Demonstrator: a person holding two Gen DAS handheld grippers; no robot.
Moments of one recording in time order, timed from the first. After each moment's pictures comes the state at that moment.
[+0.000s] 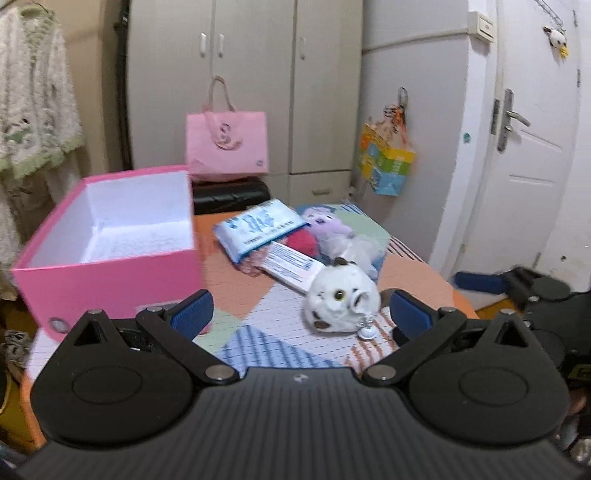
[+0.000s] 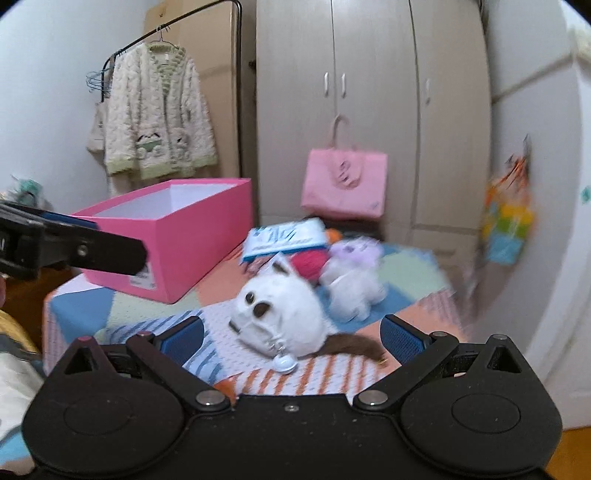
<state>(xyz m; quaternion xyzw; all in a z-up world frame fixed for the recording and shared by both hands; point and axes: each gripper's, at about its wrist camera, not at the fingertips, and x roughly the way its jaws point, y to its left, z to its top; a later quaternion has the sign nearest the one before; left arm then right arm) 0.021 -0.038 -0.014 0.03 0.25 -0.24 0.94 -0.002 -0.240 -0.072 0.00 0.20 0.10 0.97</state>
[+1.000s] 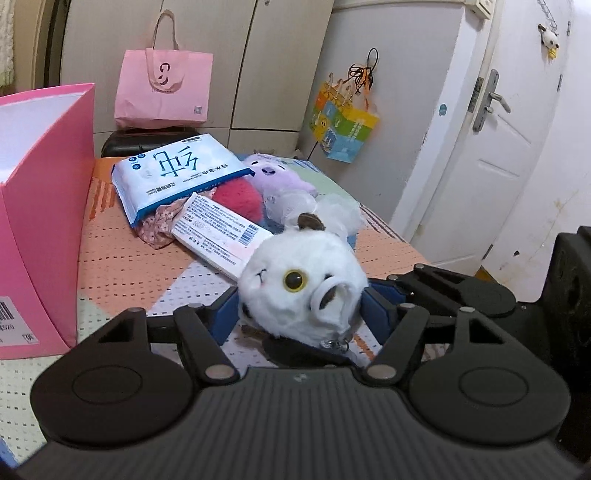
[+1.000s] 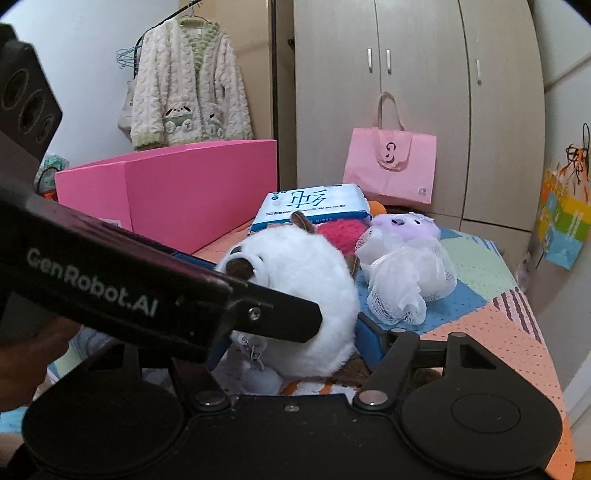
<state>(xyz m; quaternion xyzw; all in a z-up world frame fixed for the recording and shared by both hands) 0.121 -0.095 -0.096 -0.02 0.31 -0.33 0.89 0.083 -0.236 -0.131 -0.02 0.21 0.17 0.96</state>
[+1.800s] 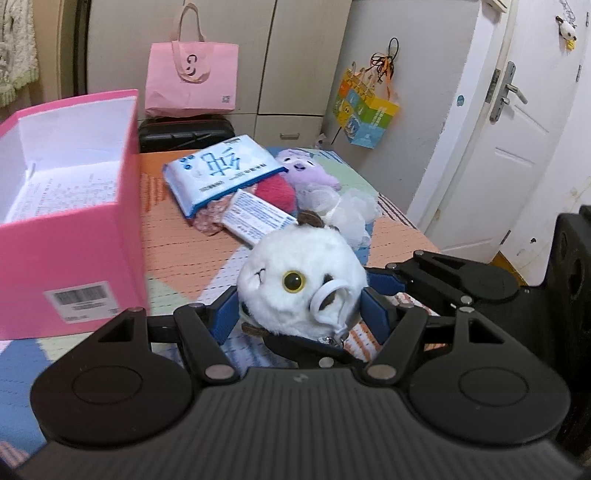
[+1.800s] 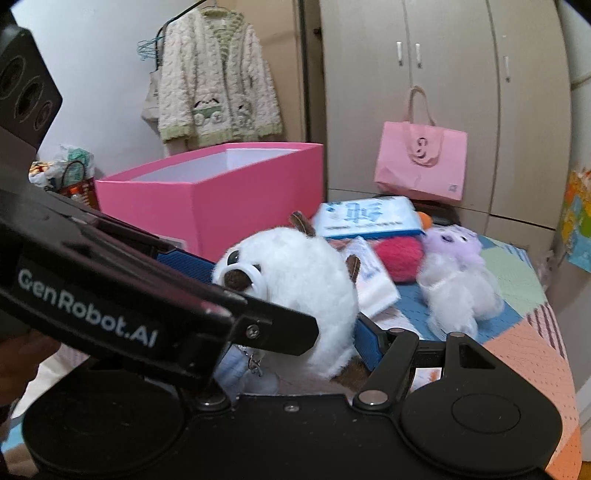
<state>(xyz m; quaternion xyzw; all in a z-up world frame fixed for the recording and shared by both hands) 0.098 -0.055 -0.055 0.00 0.34 -0.29 0.89 0.074 -0.197 -0.093 -0.03 0.24 0.21 0.95</state>
